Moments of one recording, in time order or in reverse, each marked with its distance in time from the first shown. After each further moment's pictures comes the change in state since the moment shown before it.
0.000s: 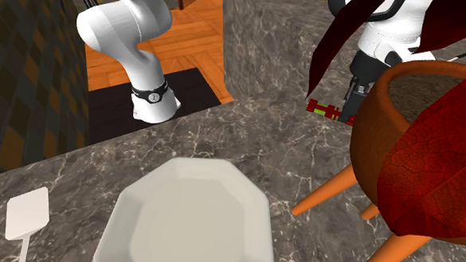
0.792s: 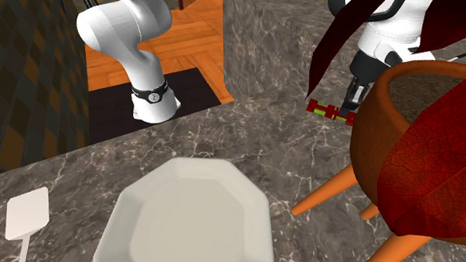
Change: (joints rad) arm 0.000 0.000 0.000 0.000 0.000 0.000 0.000
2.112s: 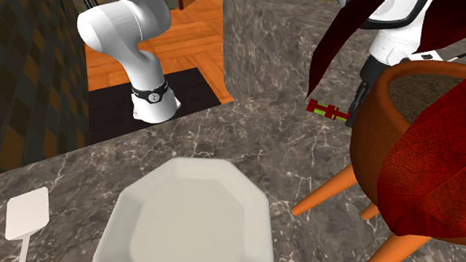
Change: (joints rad) arm 0.049 0.102 -0.023 0.124 -0.073 -0.056 0.044
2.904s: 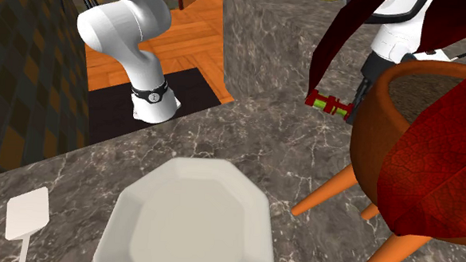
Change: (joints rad) arm -0.004 -0.013 0.002 0.006 0.004 -0.020 -0.004
